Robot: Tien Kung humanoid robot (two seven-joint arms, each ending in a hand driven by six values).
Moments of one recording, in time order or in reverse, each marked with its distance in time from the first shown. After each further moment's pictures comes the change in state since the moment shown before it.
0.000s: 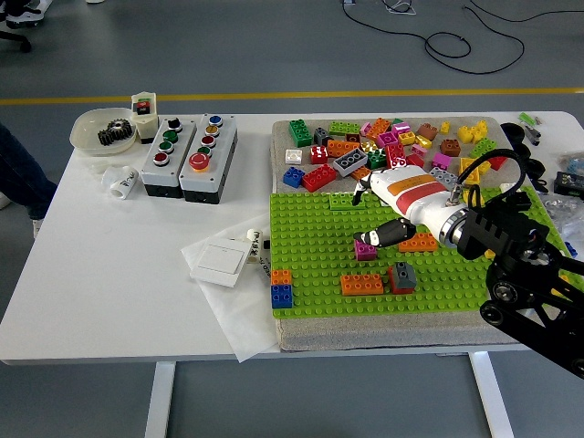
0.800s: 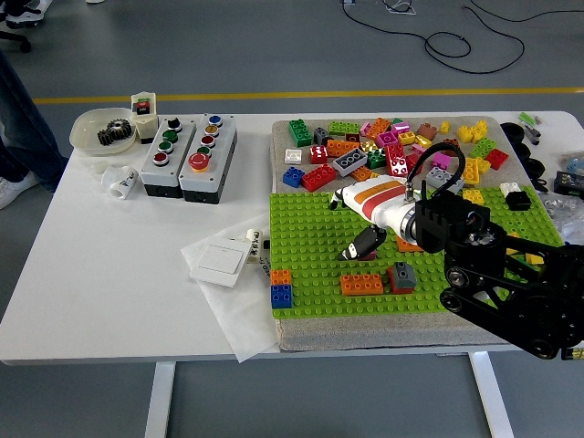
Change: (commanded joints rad) left arm -0.011 0.005 0.020 0.000 -0.024 0.009 -0.001; right arm 0.121 0.122 -0.109 -0.133 0.005 0.169 -0.098
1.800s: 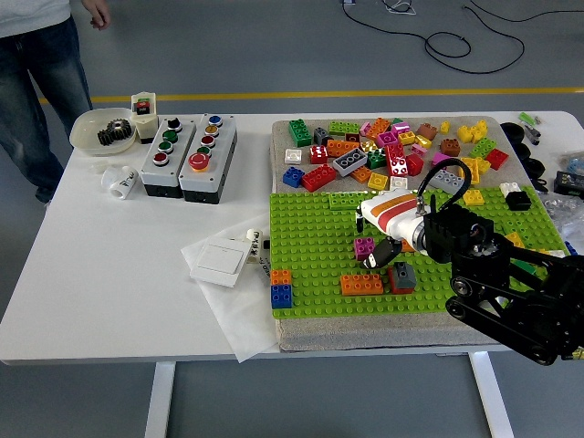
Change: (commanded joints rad) left arm 0.009 0.000 0.001 0.000 0.008 -0.002 0.001; right arm -0.038 0.001 -0.014 -0.081 -0.053 -0.018 0.018
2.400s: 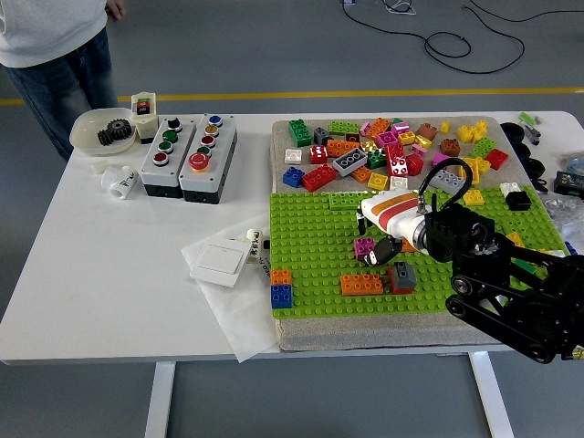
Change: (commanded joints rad) left arm -0.006 0.001 0.005 0.000 -0.007 0.003 -0.001; right arm 0.000 0.002 -0.002 -0.016 0.006 -0.009 0.019
